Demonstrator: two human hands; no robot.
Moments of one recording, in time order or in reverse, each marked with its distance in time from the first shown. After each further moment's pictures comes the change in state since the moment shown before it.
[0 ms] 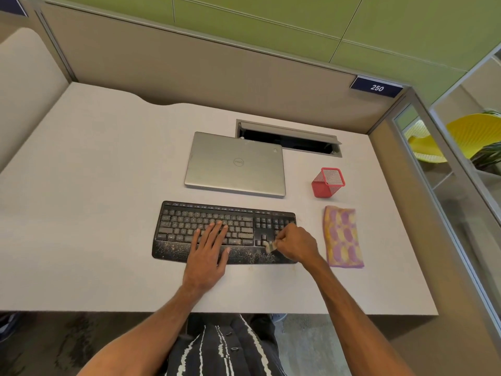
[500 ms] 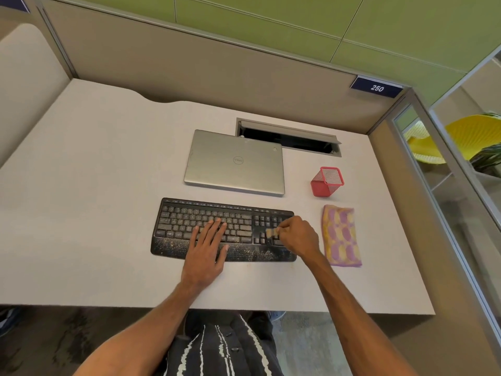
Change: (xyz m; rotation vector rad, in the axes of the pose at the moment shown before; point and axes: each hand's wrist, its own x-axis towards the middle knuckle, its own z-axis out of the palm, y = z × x) left_hand -0.001 0.000 0.001 0.000 0.006 -0.001; right_hand 0.004 0.005 -0.008 0.108 0.115 0.025
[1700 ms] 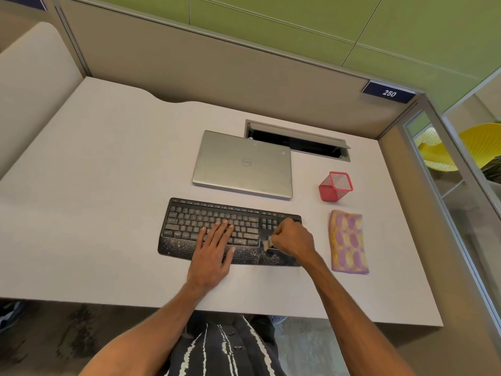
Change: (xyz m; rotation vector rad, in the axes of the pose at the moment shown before) left_hand 0.000 -0.001 0.002 -0.007 -0.006 -0.011; right_hand 0.003 -0.033 0.011 -0.144 -0.097 -0.066
